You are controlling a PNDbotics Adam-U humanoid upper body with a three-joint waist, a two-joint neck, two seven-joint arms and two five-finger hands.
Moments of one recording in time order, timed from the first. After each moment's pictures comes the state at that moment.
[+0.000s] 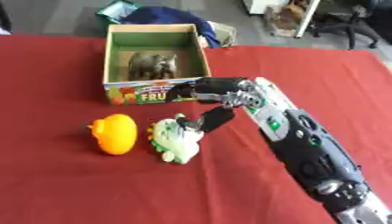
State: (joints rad) left arm -0.26 0.30 -0.10 -1.78 0.06 -0.01 0.22; right arm -0.64 -0.51 0.21 -1.41 0.71 -0.51 0.64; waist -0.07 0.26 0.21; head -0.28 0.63
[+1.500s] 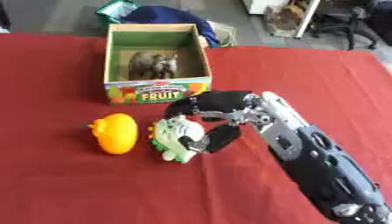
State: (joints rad) left arm -0.26 0.30 -0.10 -1.78 0.06 -0.02 0.22; right arm -0.51 -0.54 0.24 -1.60 0.68 -0.49 0.67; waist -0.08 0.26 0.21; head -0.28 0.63
